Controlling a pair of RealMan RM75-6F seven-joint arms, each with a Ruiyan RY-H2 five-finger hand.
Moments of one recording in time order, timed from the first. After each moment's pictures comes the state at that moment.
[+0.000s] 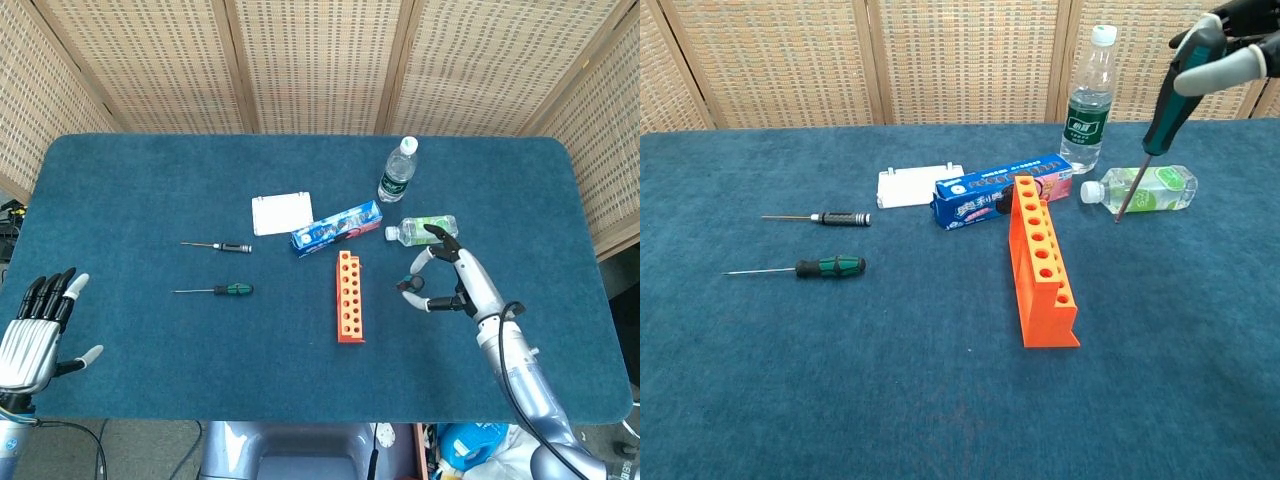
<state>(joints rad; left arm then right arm) -0.11 -1.16 -0.03 -1.69 1.57 1.51 0.15 0.52 -1.04 0.44 -2.19 -0.73 1.02 0.12</state>
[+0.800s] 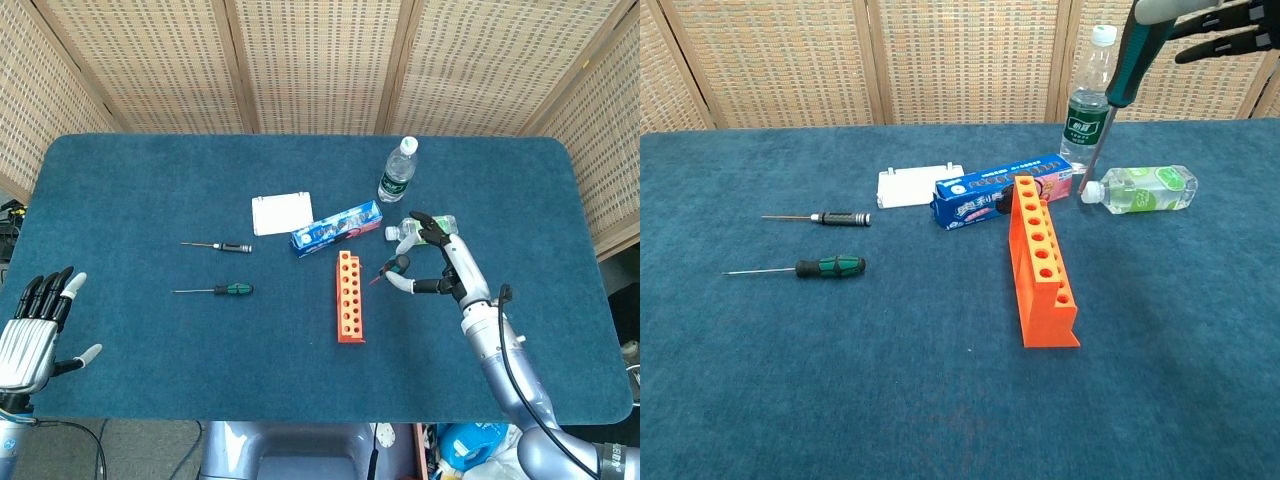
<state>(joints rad) -0.11 -1.16 -0.03 -1.69 1.57 1.52 0.13 0.65 -1.03 0.52 -2.26 -0.45 1.07 0.19</state>
